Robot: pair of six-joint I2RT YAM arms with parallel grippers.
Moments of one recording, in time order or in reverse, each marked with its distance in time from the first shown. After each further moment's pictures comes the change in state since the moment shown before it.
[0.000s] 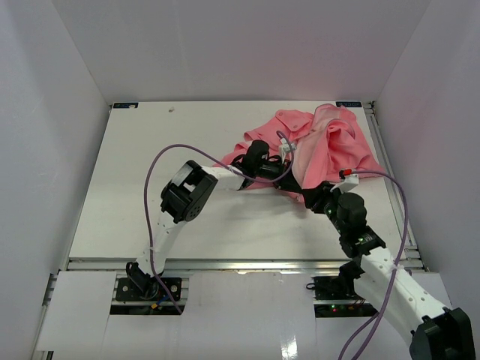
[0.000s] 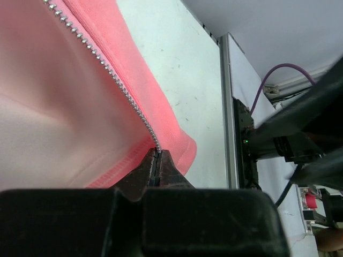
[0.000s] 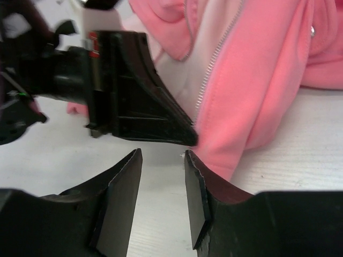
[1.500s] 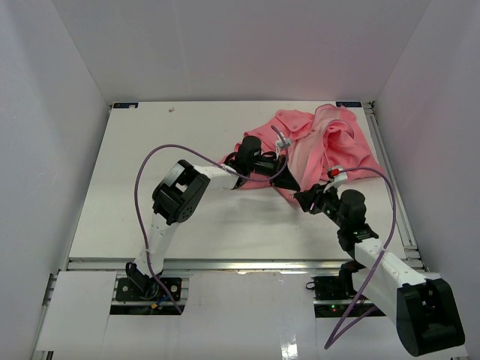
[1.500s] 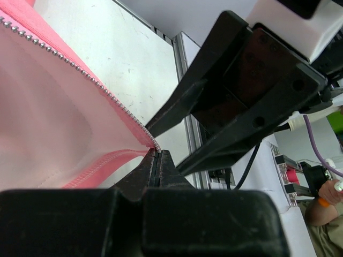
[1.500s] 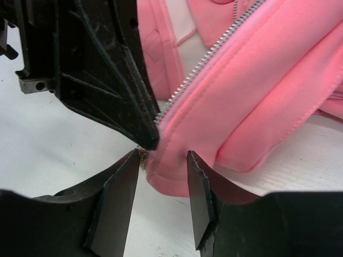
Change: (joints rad) left arm 0.025 -0.098 -0.094 0.180 0.150 -0.080; right arm -0.153 0.241 -0.069 0.329 -0.391 -0.220
